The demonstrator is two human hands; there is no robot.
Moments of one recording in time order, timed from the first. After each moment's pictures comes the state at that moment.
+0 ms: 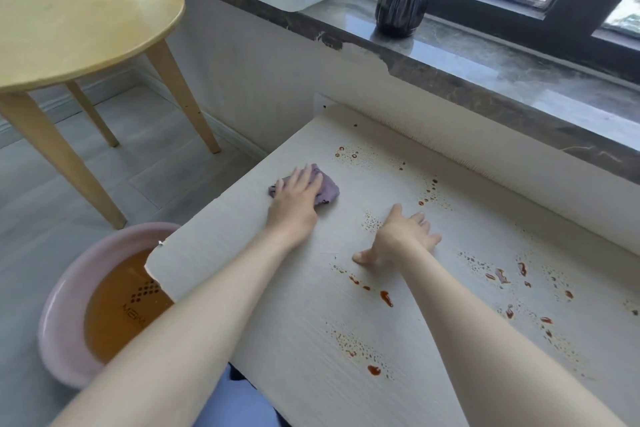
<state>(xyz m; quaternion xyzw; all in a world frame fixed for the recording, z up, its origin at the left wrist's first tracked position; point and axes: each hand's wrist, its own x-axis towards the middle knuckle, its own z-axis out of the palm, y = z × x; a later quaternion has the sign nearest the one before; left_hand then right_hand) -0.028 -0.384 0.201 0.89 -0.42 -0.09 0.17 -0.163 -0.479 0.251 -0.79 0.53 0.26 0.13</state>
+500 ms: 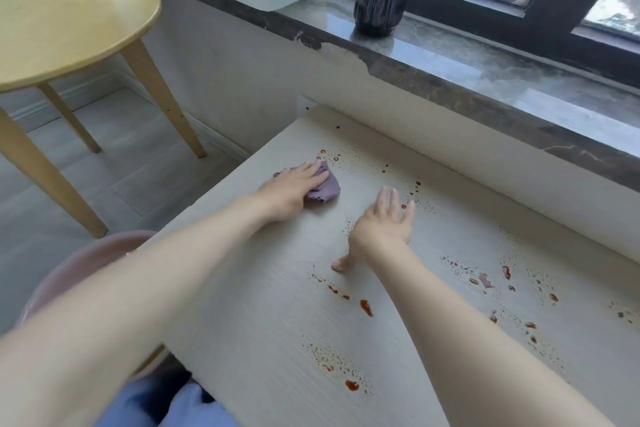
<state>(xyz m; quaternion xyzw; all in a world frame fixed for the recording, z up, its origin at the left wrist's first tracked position) 0.007 -0.419 0.210 0.81 -0.56 -0.16 0.08 -0.156 -0.483 0.261 -0.85 0.39 0.34 -0.02</state>
